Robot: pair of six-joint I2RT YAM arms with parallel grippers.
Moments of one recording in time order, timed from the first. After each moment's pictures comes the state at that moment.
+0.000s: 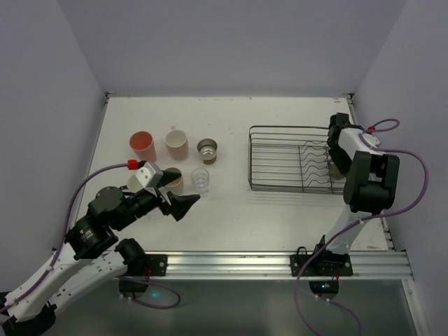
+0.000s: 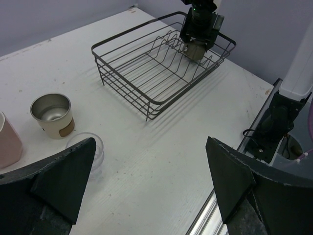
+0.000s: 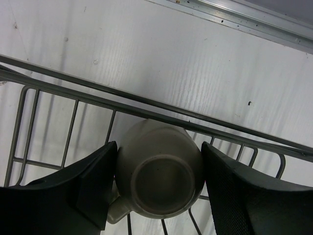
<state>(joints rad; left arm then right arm) -0.82 0.44 0.72 -0.34 0.09 -0.17 -0.15 1.85 1.30 -0.80 0.66 1.07</state>
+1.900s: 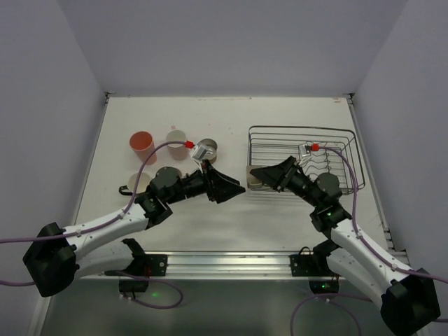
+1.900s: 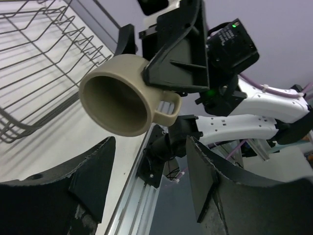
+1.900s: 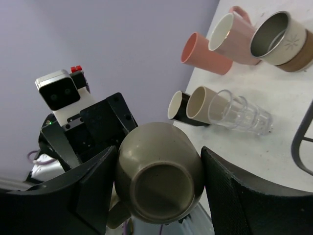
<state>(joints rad) -0.82 1.07 0.56 0.54 0.41 -0.79 0.45 0.79 0.38 0.47 -0.45 1.16</state>
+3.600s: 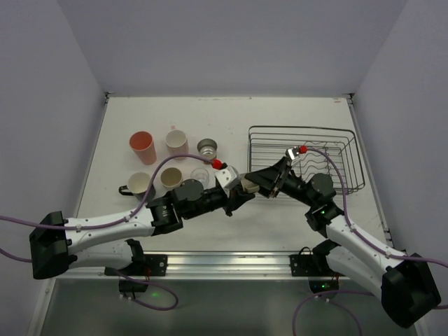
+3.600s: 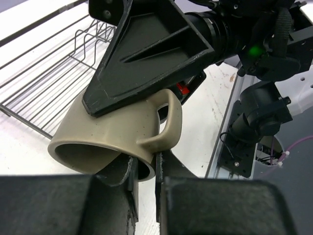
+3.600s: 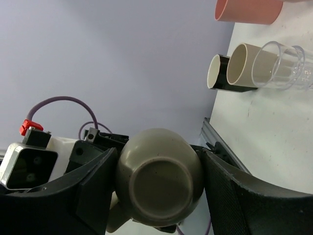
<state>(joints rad) -1.14 1.13 0.70 0.34 0.00 -0.18 0.50 0.88 0.34 0.65 -0.57 1.45</state>
